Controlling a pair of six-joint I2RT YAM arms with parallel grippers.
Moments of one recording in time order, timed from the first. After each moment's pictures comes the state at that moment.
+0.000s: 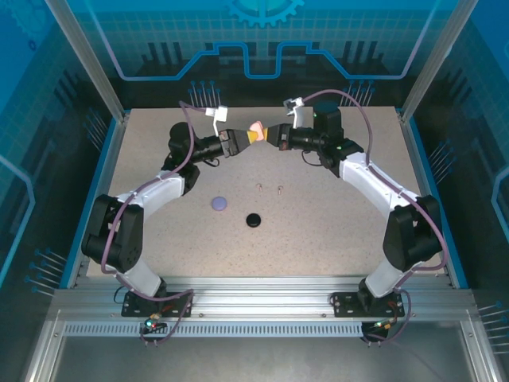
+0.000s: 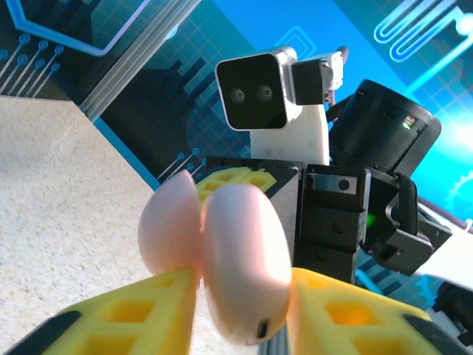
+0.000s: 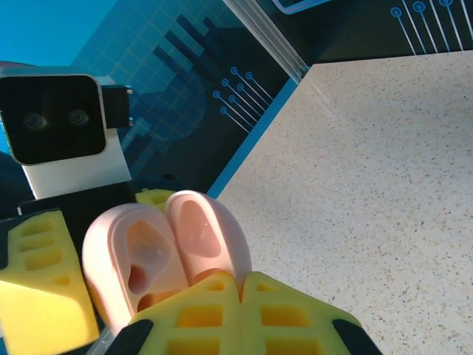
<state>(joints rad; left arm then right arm) -0.28 1.64 1.04 0.75 0.92 -0.92 0.39 1.65 1.35 -0.03 -0.70 0.54</state>
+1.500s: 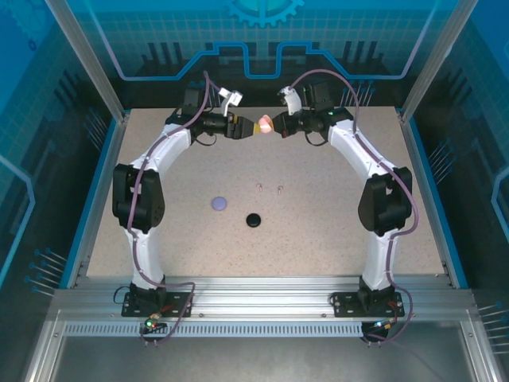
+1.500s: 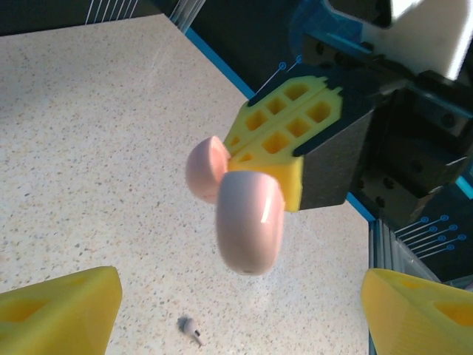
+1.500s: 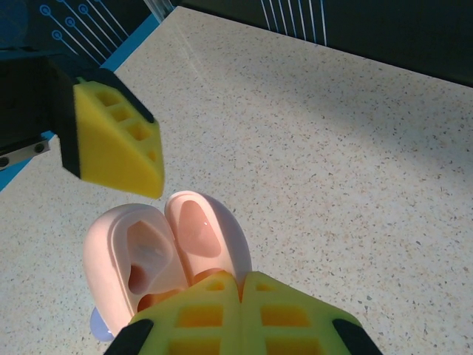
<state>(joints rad) -0.18 2.05 1.78 -0.35 1.03 -0.13 0.32 2.01 1.88 -0.56 -0.51 0.01</state>
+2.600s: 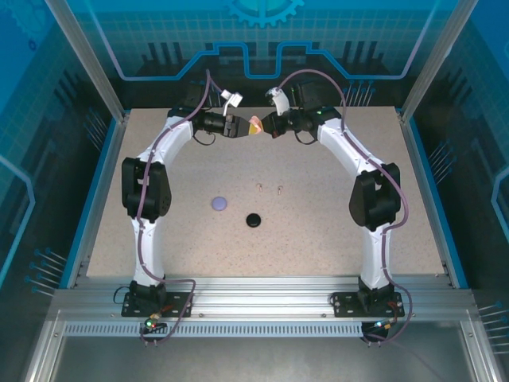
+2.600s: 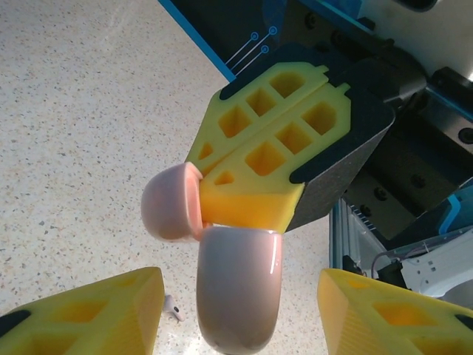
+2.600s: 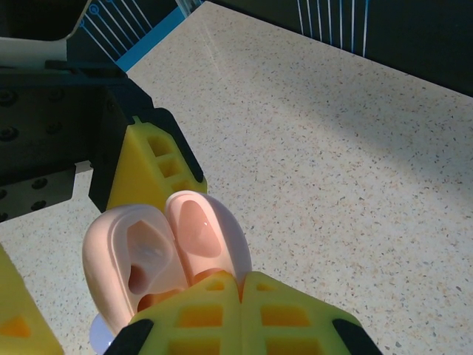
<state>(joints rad) -0.16 2.20 1.98 -0.60 1.18 -0.03 0.37 2.11 1.98 -0.57 -0.54 -0.03</state>
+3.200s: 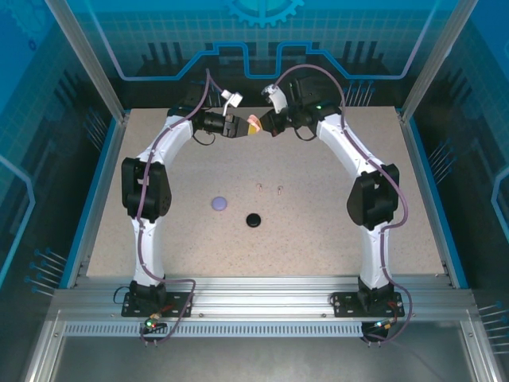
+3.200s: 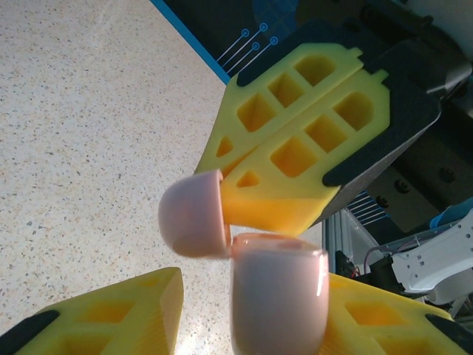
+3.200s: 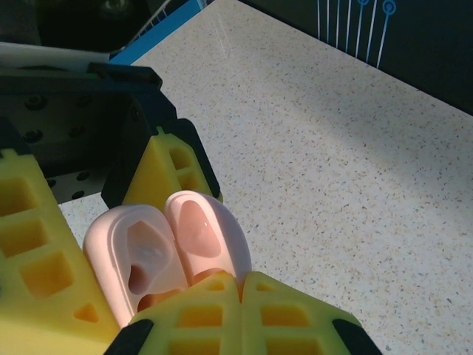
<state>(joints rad) -0.16 2.20 2.00 -0.63 1.20 0.00 0.38 2.13 2.09 -0.69 -0.54 -0.12</state>
